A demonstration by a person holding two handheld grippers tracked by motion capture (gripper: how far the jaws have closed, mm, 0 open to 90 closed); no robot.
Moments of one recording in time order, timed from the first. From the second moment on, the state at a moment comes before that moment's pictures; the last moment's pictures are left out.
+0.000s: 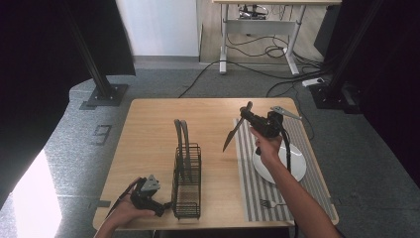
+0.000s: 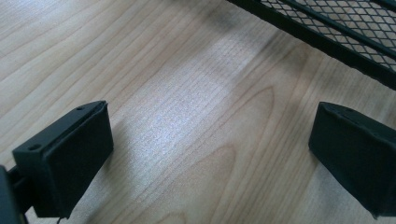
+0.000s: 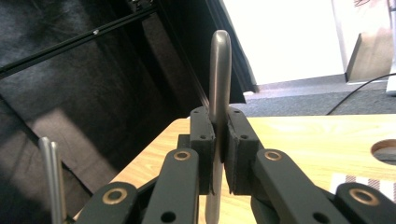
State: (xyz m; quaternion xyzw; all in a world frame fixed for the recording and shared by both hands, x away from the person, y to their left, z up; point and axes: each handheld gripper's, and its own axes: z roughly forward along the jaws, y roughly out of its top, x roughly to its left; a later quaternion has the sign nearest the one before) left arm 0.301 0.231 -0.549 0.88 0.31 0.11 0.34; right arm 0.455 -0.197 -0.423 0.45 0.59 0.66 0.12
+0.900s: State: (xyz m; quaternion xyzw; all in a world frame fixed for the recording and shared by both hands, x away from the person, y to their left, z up) left arm 0.301 0.231 -0.549 0.88 0.31 0.11 0.34; right arm 0.488 -0.219 -0.419 0.49 0.57 0.63 0.18
